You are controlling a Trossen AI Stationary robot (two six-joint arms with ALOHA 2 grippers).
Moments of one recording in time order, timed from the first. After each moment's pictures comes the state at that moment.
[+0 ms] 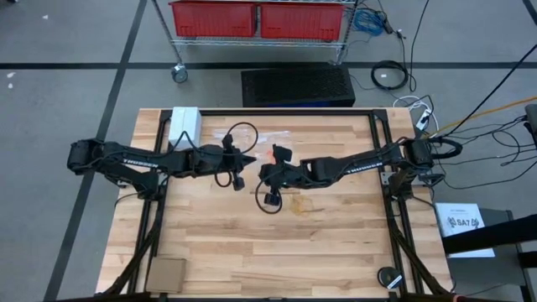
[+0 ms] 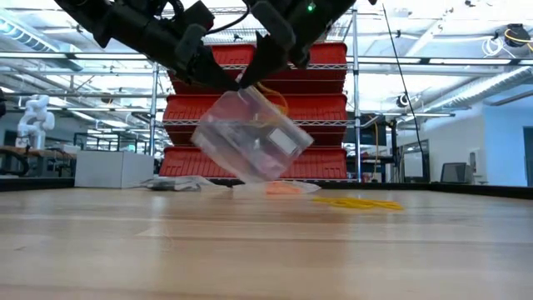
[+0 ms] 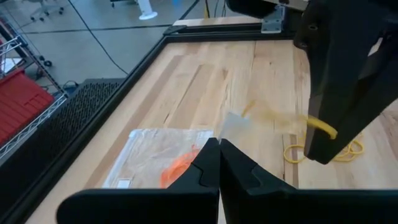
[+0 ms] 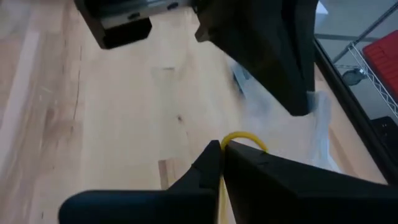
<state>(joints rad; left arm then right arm) 0.08 1.23 0.64 0.23 -0.22 0.08 0.09 1.78 1.36 -0.27 0.37 0.05</state>
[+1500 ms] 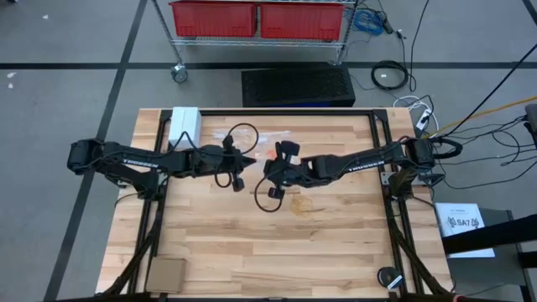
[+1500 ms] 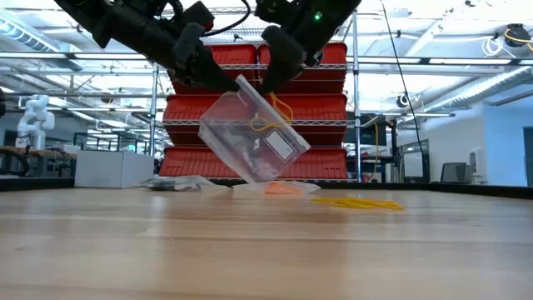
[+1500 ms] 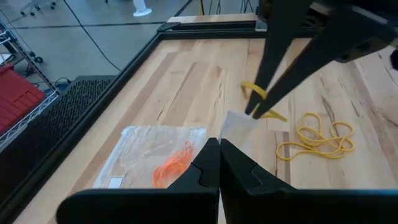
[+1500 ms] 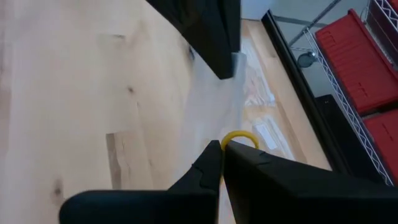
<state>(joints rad) 0.08 1.23 0.64 0.22 -0.19 0.06 0.08 1.77 1.36 -0.40 0.52 0.03</state>
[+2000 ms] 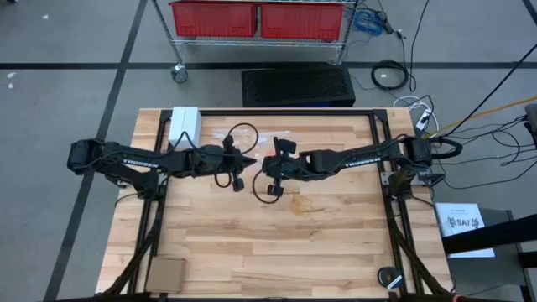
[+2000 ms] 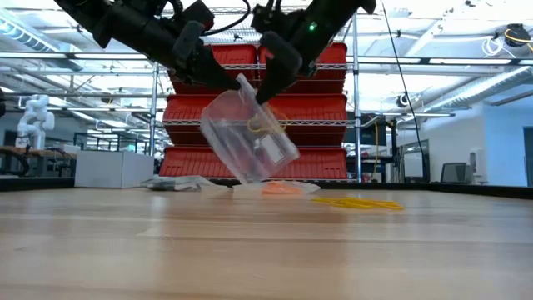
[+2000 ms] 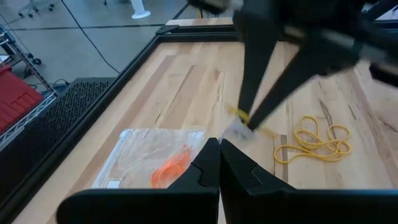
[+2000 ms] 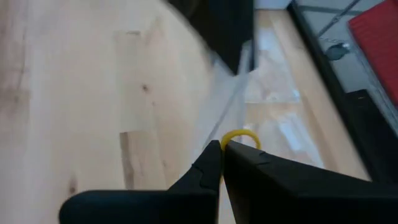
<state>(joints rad) 0.08 1.23 0.64 0.23 -0.19 0.06 0.03 1.78 1.36 -0.38 0.39 0.03</state>
